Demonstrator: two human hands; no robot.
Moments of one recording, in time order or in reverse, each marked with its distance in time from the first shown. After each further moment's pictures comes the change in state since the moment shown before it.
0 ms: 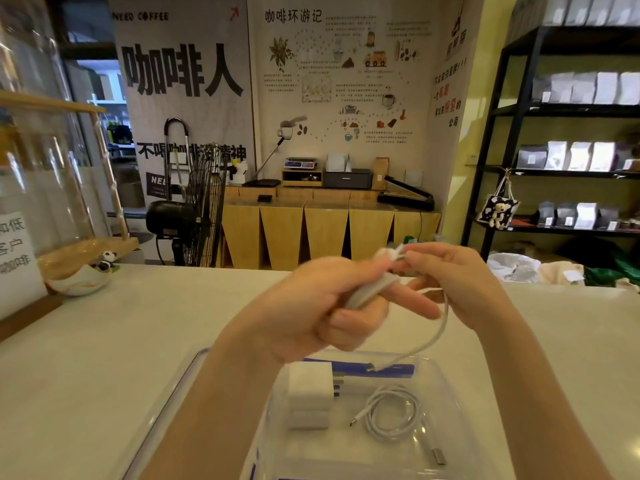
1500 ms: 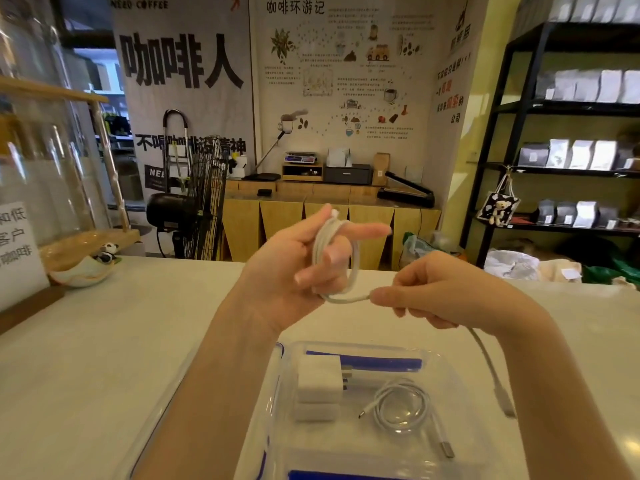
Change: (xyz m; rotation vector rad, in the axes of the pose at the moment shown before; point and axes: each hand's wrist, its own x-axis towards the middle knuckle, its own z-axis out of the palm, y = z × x) left_hand -0.005 0.003 -0.027 -0.434 0.235 0.199; right_hand -0.040 -0.042 0.033 -0.658 -0.429 0.045
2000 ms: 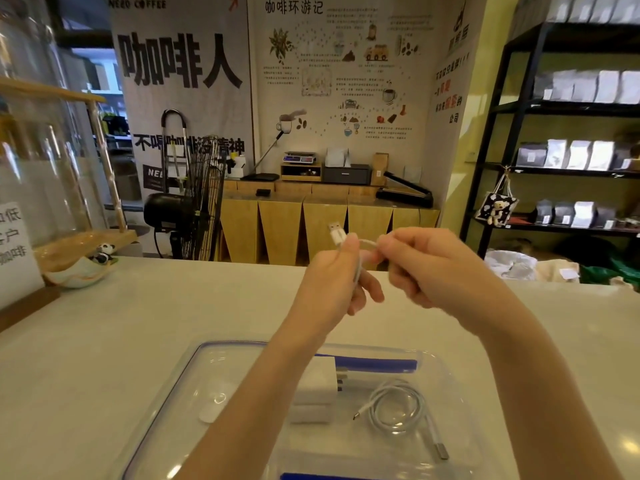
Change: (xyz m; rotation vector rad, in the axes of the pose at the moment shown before) left_hand 0.026 -0.044 0.008 0.766 0.434 0.111; right_hand 0.000 -0.012 0.004 0.269 0.261 -0.196
